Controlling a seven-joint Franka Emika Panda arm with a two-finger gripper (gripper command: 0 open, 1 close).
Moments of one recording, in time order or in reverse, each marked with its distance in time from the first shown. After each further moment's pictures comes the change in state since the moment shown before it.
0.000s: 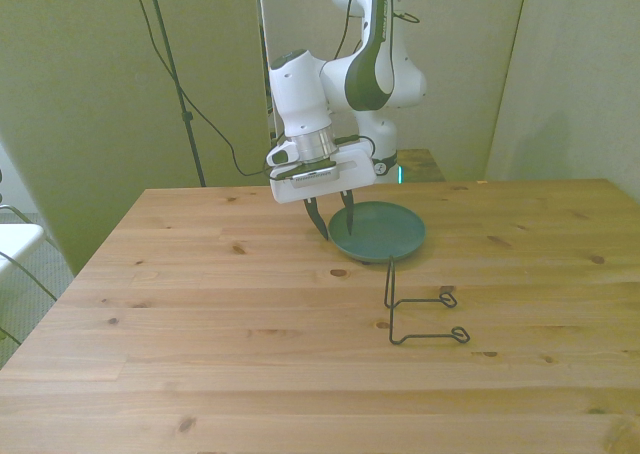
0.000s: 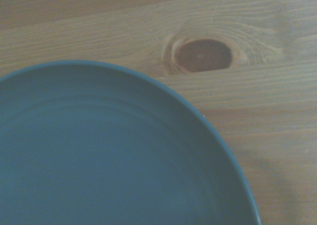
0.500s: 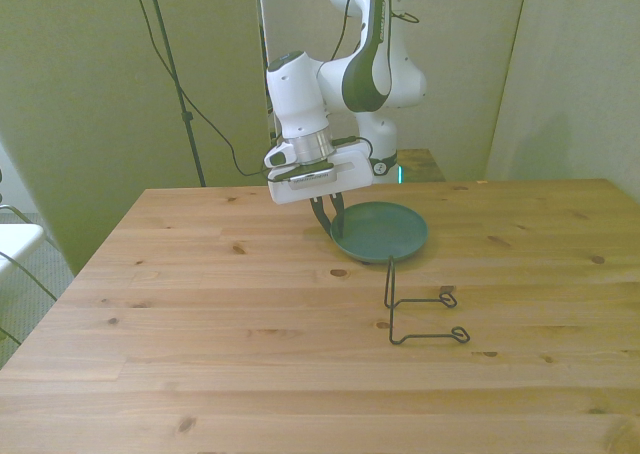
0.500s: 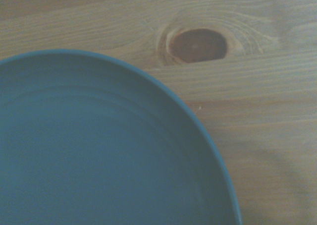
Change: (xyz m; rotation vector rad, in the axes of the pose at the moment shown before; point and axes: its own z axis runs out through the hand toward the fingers) arm 0.001 0.002 0.000 -0.009 -0.027 0.012
